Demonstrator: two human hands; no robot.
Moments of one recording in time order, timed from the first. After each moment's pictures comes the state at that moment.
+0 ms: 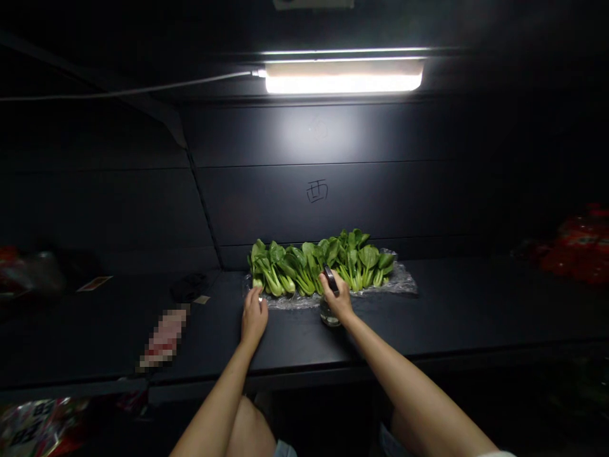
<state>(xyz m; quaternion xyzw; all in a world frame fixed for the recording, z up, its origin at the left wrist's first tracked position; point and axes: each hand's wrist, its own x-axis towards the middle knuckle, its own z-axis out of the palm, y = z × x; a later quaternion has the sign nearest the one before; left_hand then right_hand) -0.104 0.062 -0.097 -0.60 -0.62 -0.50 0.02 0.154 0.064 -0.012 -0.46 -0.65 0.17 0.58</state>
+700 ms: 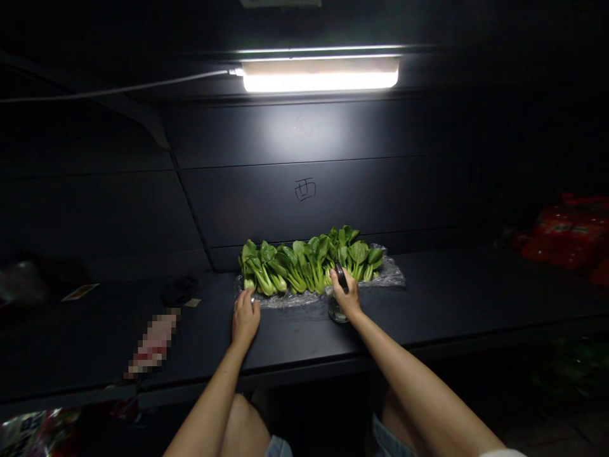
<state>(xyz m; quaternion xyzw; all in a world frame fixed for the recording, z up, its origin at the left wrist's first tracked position) -0.106 0.061 -0.100 -0.62 -0.63 -0.46 0.05 0.197 0.062 -0.017 -0.53 -0.60 0.13 0.59</state>
